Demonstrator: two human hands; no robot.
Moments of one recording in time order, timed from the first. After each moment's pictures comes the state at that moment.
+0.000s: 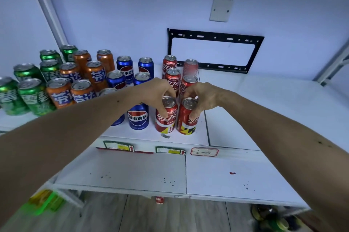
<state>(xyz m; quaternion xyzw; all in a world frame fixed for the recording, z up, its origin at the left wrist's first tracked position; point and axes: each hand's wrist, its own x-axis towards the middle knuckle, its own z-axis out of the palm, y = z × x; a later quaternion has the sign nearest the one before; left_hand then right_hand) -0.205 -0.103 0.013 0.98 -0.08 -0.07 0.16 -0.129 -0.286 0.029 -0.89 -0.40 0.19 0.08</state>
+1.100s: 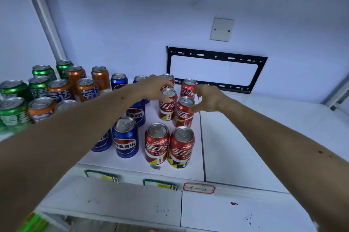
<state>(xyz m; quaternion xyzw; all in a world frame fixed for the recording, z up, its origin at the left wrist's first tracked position) -0.120 -0.077 0.032 0.98 0.02 0.01 0.19 -0.048 -0.273 0.039 -0.93 -0.34 0.09 0.11</state>
